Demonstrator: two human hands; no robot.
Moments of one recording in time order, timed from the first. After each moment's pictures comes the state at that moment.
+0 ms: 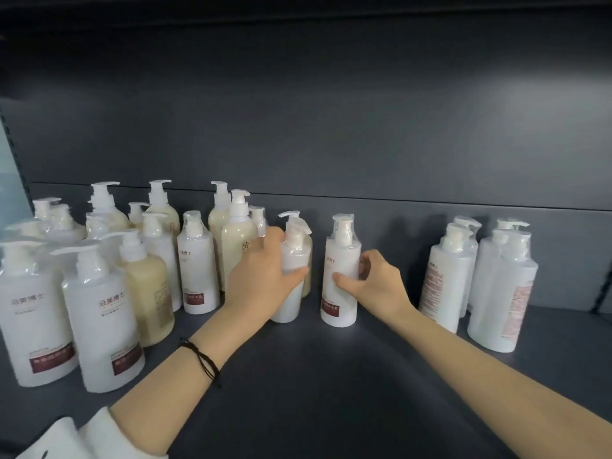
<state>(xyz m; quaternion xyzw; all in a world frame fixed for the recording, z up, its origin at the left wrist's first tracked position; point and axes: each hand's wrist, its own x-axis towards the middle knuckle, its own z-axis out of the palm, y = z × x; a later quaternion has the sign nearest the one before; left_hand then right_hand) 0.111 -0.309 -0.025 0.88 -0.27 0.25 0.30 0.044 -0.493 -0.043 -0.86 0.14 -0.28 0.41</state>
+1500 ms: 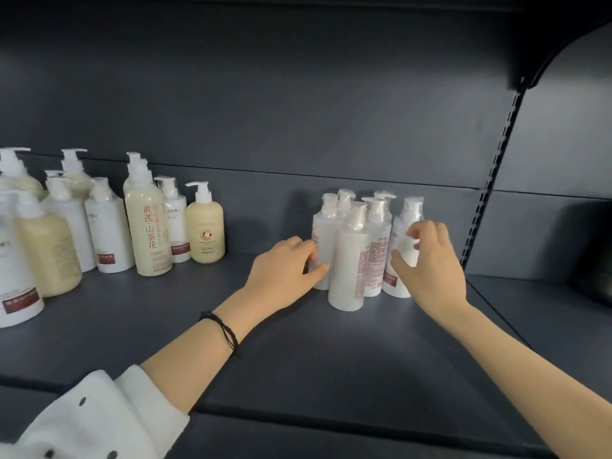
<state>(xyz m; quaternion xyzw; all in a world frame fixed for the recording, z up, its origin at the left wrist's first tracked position) -0.021 -0.458 -0.041 0.86 -0.41 0.21 0.22 -0.146 -0.660 -0.035 -0.87 0.19 -0.44 0.15</state>
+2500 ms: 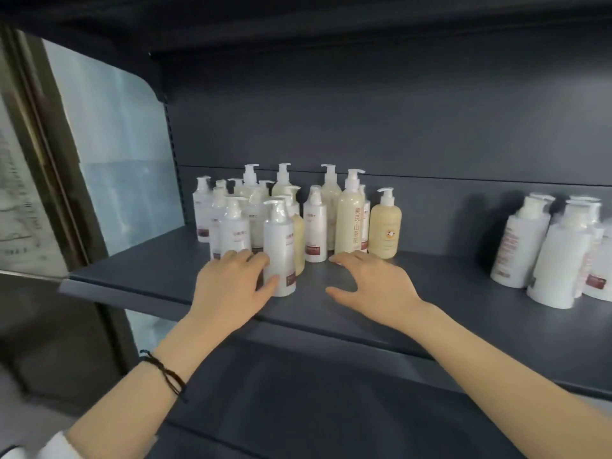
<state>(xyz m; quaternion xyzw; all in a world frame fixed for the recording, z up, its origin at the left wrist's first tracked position) 0.037 -0.041 -0.047 0.90 -0.27 0.34 0.04 -0.035 -0.276 -0.035 -0.97 -0.06 -0.21 0.07</state>
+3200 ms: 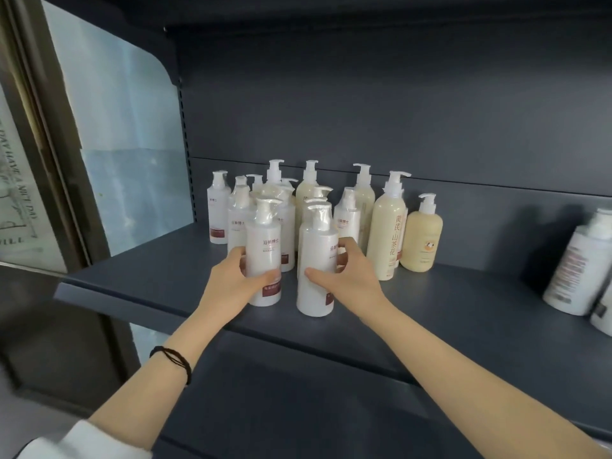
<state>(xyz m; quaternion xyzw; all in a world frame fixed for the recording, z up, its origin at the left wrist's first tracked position) 0.128 -0.007 -0.066 0.84 -0.14 0.08 0.52 0.064 -0.201 -0.045 -0.84 0.03 -0.21 0.50</state>
